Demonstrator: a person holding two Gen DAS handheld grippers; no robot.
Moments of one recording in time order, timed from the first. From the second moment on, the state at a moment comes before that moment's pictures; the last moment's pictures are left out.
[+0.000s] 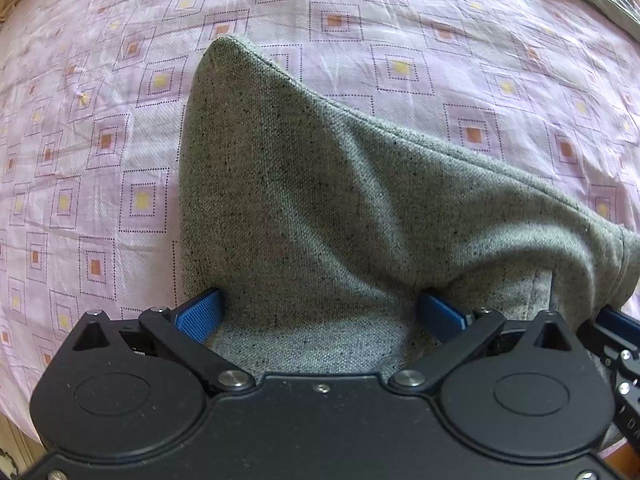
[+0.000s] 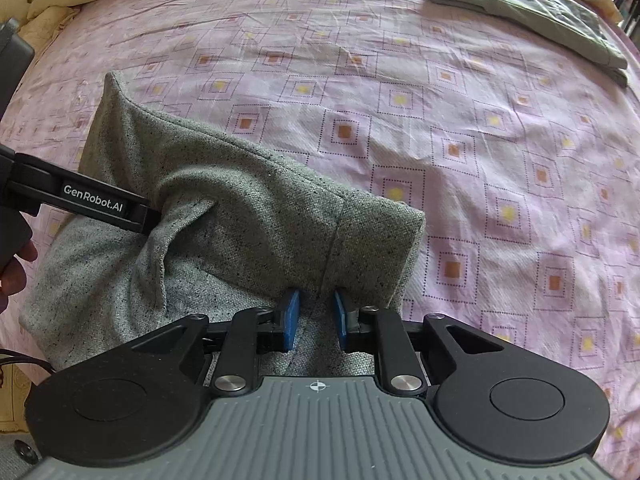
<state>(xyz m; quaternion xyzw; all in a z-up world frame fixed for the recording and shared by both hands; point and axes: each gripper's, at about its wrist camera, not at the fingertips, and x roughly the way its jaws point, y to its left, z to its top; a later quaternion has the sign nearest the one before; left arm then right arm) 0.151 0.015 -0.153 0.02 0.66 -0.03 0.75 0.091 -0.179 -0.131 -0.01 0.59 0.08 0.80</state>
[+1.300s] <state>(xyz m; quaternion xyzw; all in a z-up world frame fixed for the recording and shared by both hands) 0.085 0.061 -0.118 0.04 0.59 -0.05 0.81 0.051 -0.227 -0.130 0.14 0.55 0.02 0.83</state>
